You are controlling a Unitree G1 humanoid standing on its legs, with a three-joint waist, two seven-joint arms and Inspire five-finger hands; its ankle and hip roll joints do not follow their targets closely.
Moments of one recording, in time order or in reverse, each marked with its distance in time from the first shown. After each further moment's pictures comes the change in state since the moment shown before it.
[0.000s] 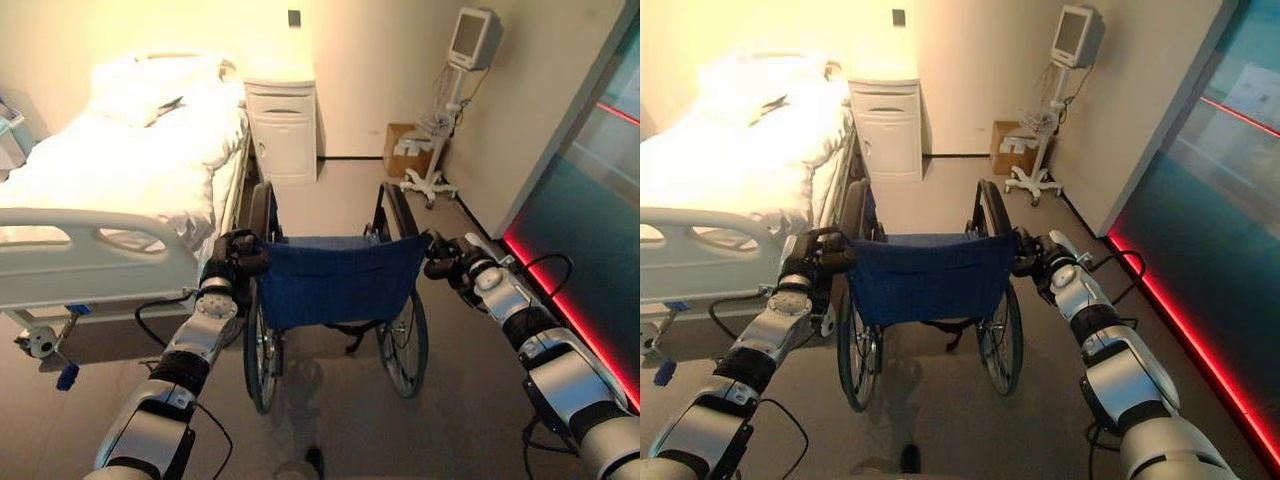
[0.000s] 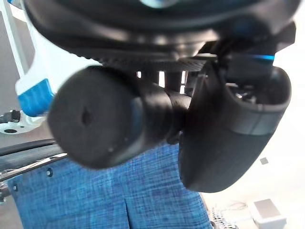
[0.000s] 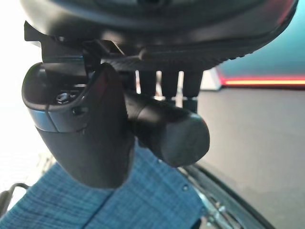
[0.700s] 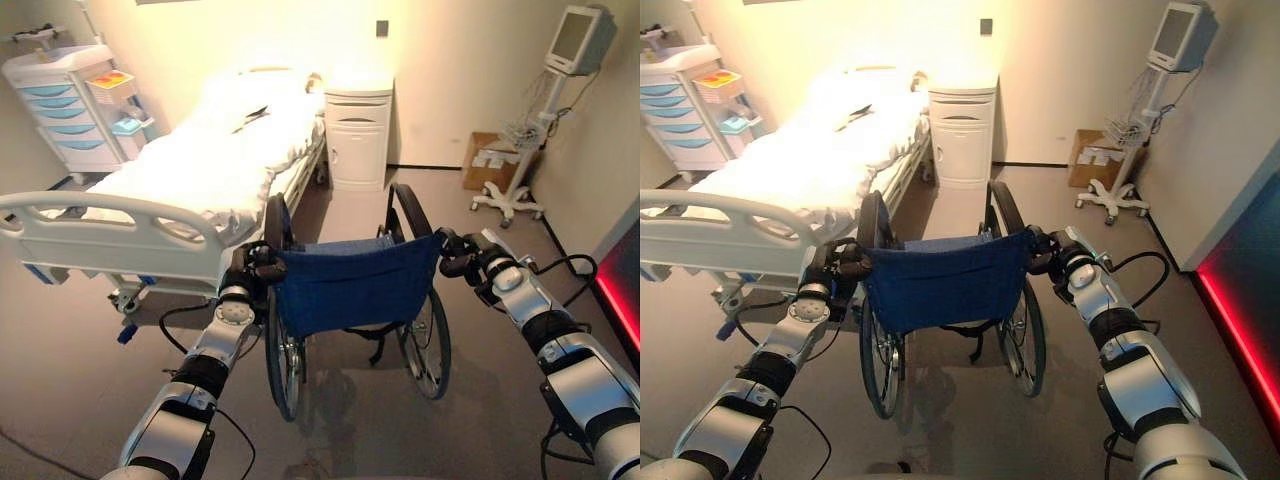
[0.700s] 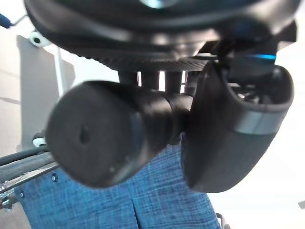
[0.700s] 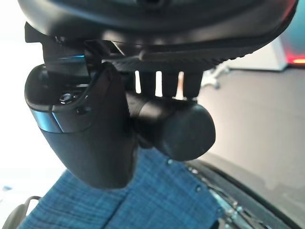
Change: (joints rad) left arm -0.018 -0.089 0.001 0.089 0.057 -0.021 -0.018; right arm 0.059 -0.081 -0.018 -0.047 0.023 -0.026 0.008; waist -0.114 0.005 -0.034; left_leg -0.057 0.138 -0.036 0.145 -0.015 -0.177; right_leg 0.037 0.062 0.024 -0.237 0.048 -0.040
